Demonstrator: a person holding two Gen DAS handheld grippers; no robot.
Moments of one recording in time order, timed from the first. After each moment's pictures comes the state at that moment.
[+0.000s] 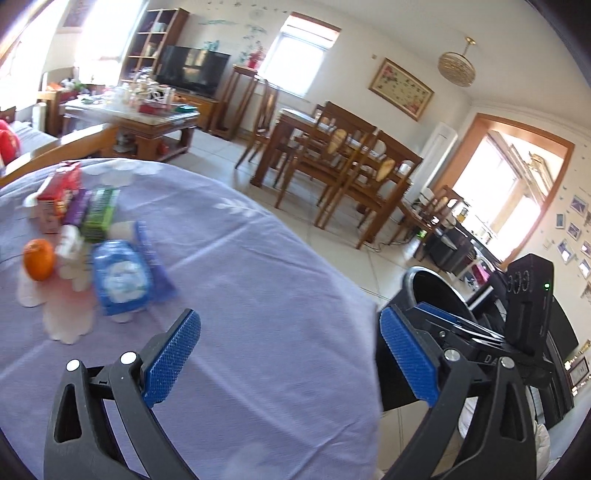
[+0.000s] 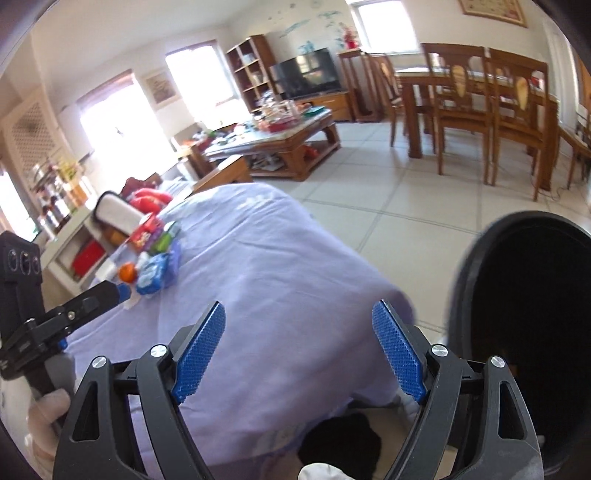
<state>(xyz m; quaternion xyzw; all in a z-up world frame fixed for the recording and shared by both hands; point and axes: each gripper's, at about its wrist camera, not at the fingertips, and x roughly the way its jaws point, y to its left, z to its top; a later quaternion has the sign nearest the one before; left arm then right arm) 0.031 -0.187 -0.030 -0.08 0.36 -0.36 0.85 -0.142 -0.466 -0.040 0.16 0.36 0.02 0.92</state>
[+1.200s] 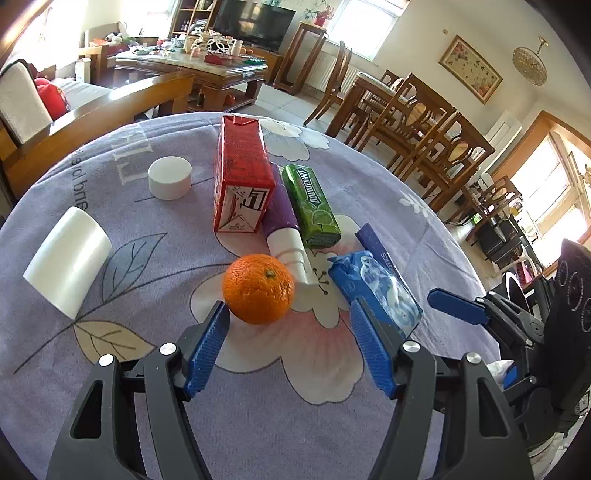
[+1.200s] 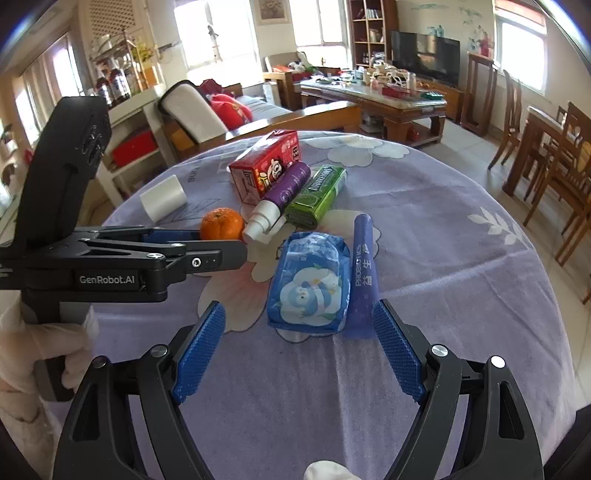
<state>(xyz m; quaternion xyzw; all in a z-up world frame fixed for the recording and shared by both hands) 0.159 -0.061 -0.069 -0.05 0.47 -0.28 0.84 0.017 -0.249 -0.073 -0.01 0.43 0.15 0.89</state>
